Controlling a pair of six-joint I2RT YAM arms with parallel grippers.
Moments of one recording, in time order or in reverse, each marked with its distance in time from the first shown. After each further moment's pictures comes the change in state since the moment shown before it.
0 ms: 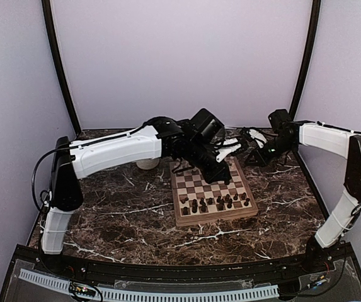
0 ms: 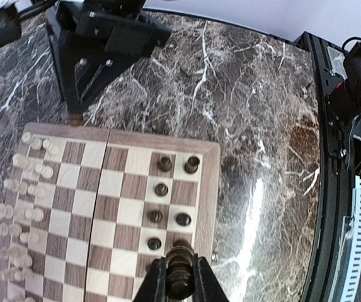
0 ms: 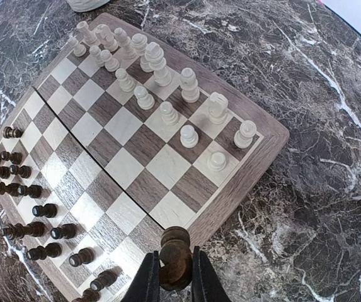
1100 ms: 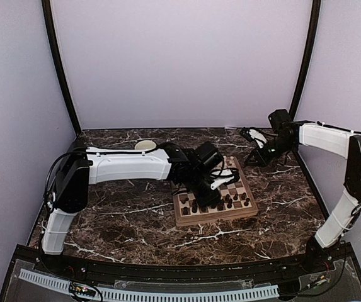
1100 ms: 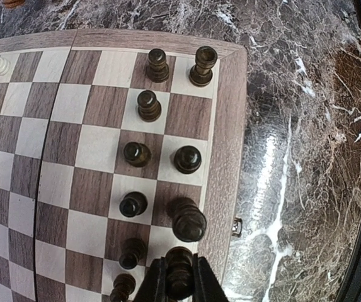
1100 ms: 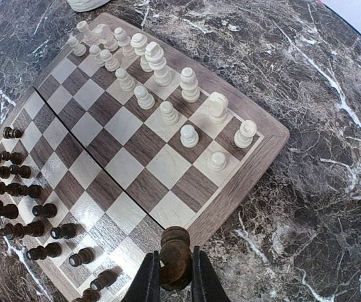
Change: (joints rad) left arm -0.021 0.012 -0.258 0.080 -0.084 0.005; right arm 0.000 0.000 -0.001 0.000 0.000 0.000
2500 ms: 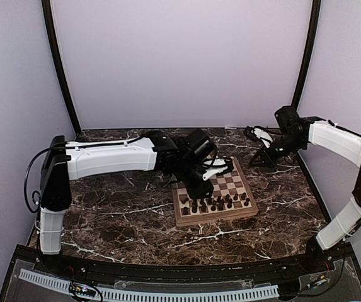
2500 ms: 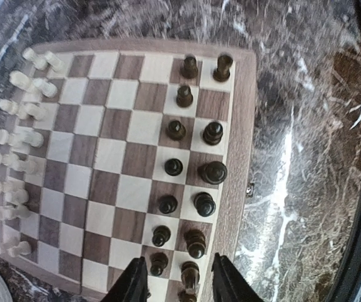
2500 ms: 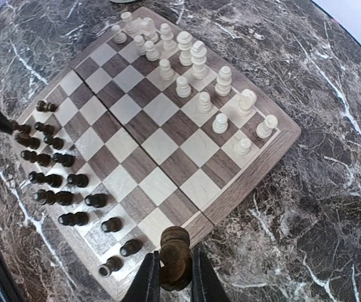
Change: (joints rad) left arm 0.016 -0.103 -0.024 -0.085 -0.093 0.040; right arm 0.007 -0.109 0.000 -0.138 -0.024 -0.097
